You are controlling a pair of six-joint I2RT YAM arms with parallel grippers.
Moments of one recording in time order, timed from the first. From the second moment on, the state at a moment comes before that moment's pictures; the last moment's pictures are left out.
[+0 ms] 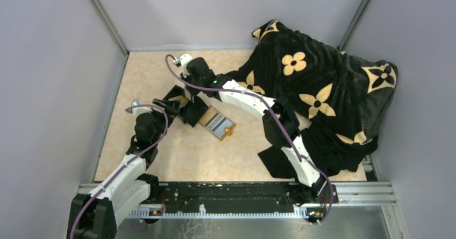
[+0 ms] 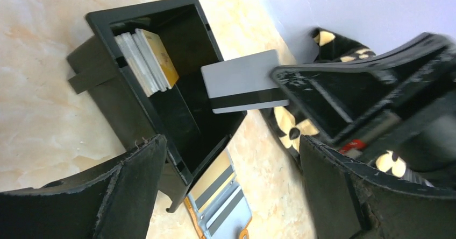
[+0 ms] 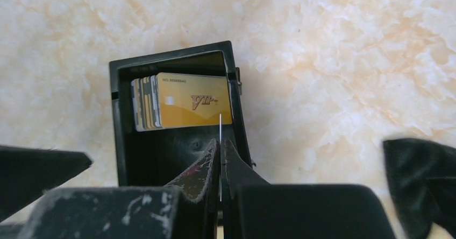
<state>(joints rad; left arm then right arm) -0.23 0.84 0.27 0.37 -0.18 -1.03 0.88 2.29 2.08 -0.35 -0.01 0.02</state>
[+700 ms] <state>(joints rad) -0.23 1.10 0.40 0.65 0.34 -0.79 0.67 1.47 1.29 -0.25 -0.25 0.19</state>
